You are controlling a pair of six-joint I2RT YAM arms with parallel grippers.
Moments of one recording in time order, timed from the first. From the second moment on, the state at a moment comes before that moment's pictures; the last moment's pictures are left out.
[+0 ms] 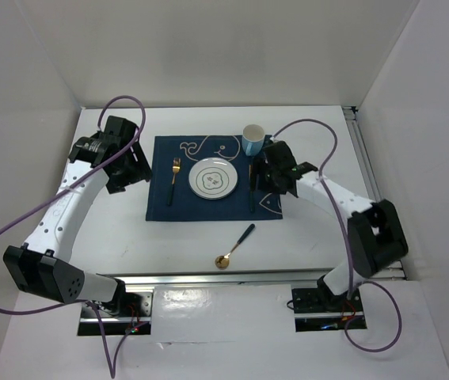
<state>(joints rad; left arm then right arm) -0.22 1.37 1.48 -1.20 -0.23 -0.66 0.46 1.59 1.08 -0.39 0.05 0.52</state>
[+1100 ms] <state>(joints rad) -0.22 1.38 1.45 -1.16 -0.21 -0.66 0.82 1.77 0.94 -0.12 -0.60 0.49</state>
